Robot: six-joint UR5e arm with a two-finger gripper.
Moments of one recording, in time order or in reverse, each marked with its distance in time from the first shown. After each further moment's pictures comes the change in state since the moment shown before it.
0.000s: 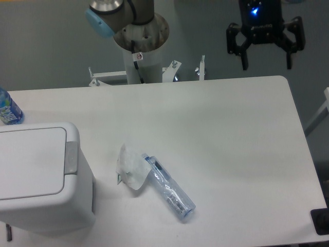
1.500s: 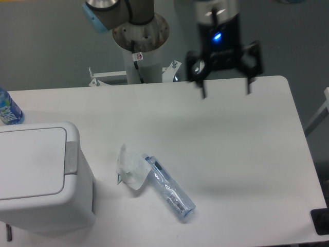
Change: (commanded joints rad) arm -0.348 -0.093 -0.005 0.055 -0.011 -0.756
